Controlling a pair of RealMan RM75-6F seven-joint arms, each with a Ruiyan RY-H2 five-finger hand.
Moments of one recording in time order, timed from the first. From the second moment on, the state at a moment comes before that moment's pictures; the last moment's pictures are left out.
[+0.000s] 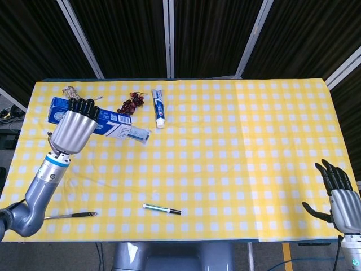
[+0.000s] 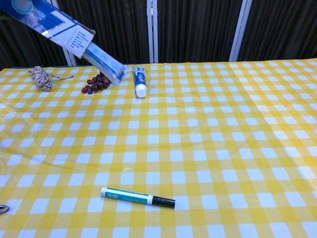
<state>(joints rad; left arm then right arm) -0.71 -1.22 -0.16 -1.51 1.47 1.36 0.98 0.04 -1.06 0.06 -1.68 -1.53 1.51 0.16</state>
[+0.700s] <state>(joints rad) -0.67 -1.18 -0.18 -1.55 1.48 1.39 0.86 0.04 -1.06 0.06 -1.68 -1.53 1.51 0.15</state>
